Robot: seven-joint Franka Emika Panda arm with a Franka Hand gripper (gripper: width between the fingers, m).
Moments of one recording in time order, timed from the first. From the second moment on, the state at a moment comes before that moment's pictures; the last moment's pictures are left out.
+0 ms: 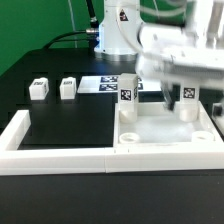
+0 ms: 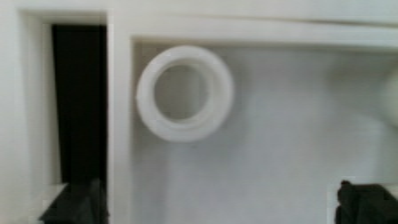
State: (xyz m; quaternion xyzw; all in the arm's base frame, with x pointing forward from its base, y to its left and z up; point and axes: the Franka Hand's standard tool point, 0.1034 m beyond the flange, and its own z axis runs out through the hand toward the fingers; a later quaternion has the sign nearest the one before) arm 0.598 0.076 0.082 -0.01 0.99 -0.10 0.13
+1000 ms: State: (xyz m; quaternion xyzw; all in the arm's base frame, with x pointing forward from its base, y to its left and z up) arm 0.586 -0.045 0.105 0.18 0.97 -0.08 0.15
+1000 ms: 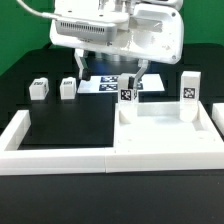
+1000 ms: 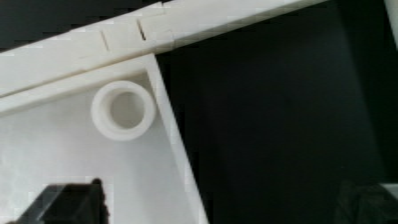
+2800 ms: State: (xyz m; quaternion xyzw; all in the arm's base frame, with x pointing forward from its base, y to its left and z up) arm 0.458 -0.130 0.060 0.84 0.54 -0.02 0.07
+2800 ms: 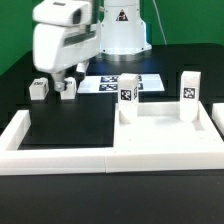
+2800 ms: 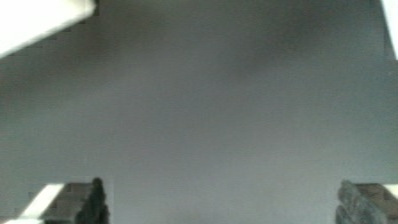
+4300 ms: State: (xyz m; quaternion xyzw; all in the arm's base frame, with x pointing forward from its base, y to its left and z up) arm 0.425 -0.140 0.047 0.98 0.18 -0.05 0.01
